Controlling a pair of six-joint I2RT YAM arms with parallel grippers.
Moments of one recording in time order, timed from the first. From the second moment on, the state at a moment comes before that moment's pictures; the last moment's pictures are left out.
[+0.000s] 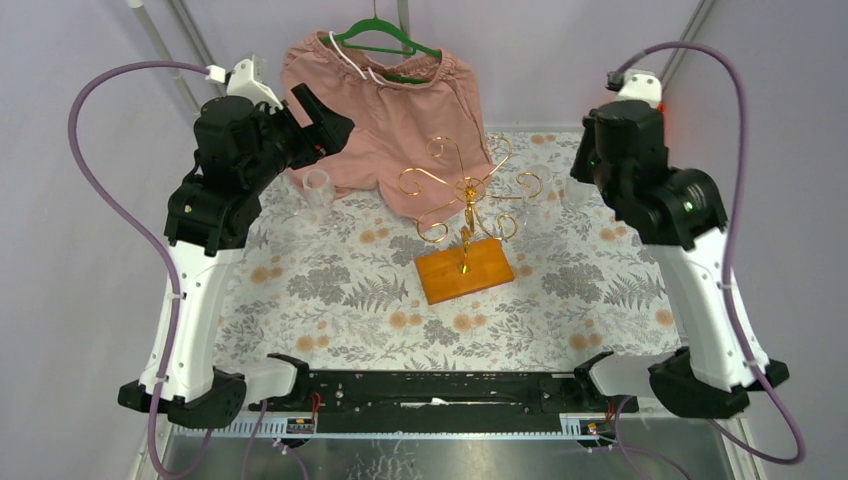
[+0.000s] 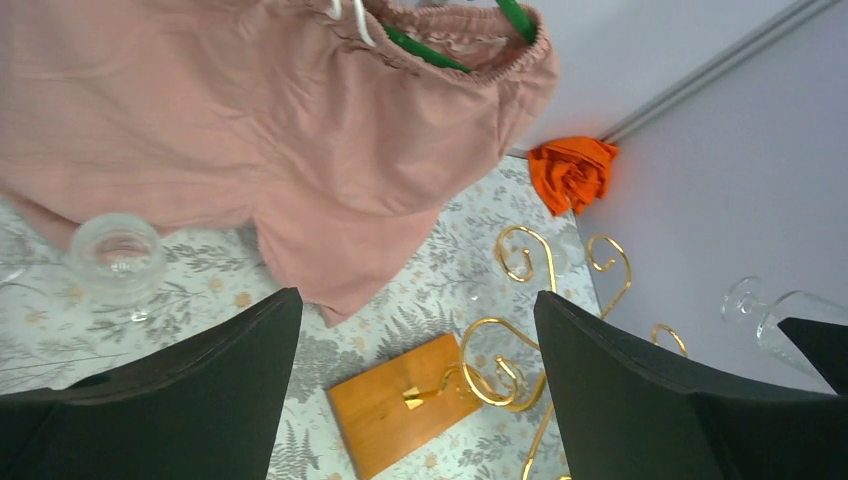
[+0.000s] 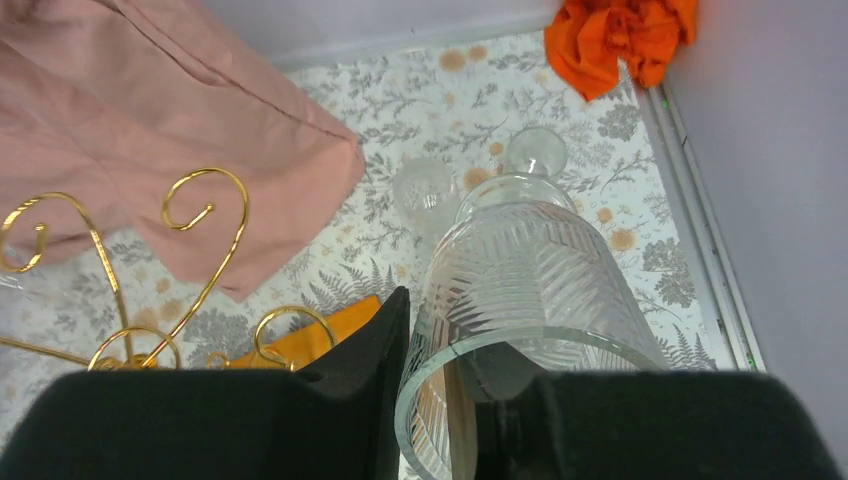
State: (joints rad) left arm -0.26 1.23 1.79 -0.77 0.07 -0.56; right arm 0.51 1.26 1.92 -1.10 0.56 0.35
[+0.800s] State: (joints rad) left arm -0.26 1.24 1.76 -0.83 0.00 -0.51; right arm 0.13 1.42 1.35 -0.98 0.00 0.32
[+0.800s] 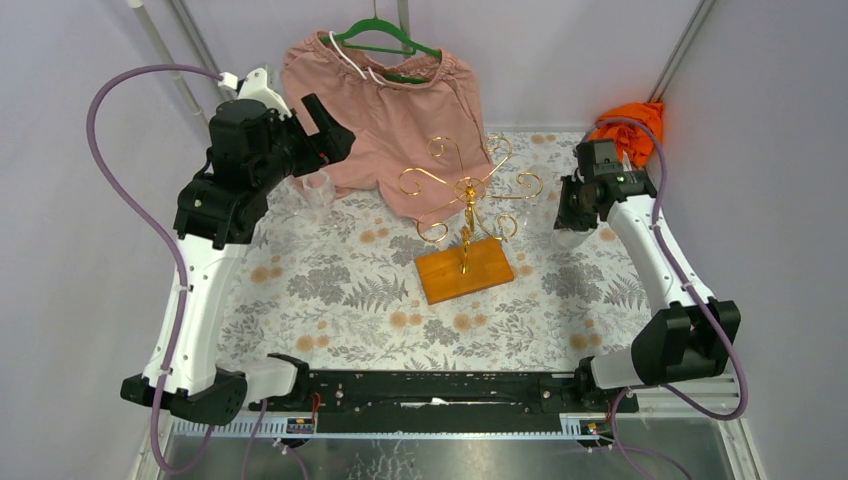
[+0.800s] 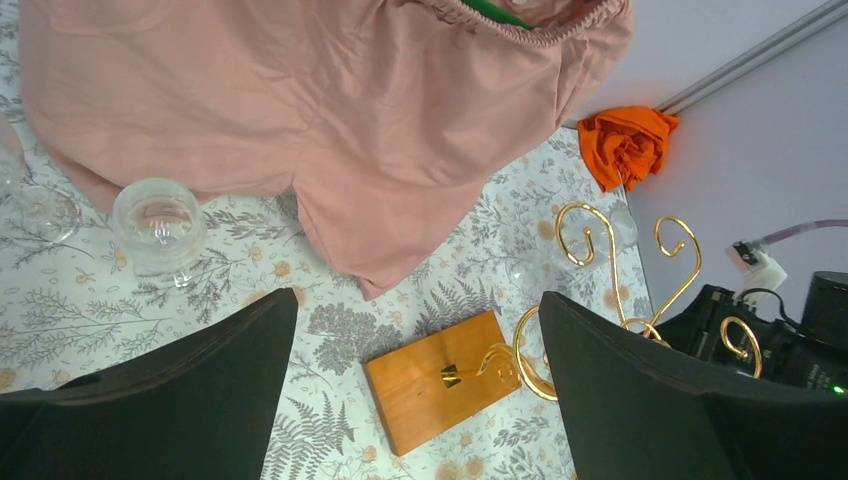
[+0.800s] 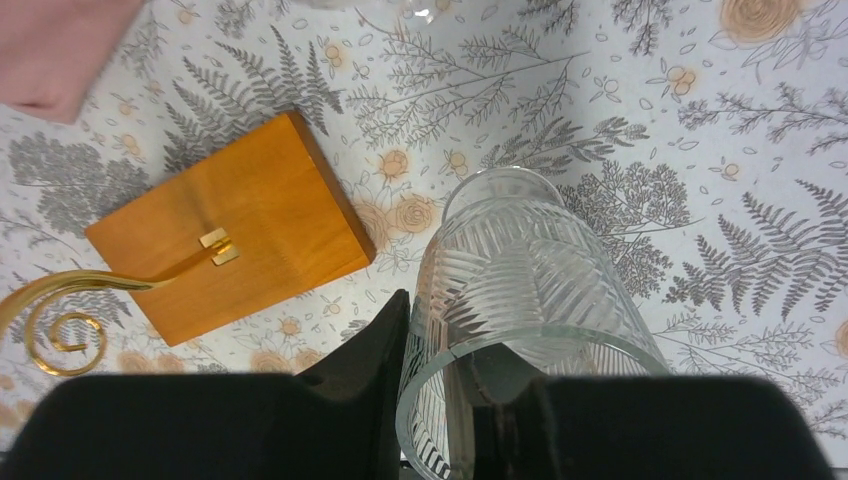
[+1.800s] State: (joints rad) left arm -0.20 1.20 1.64 -0.77 0.09 -0.51; right arm 0.10 1.74 1.39 -0.83 0.04 0.30
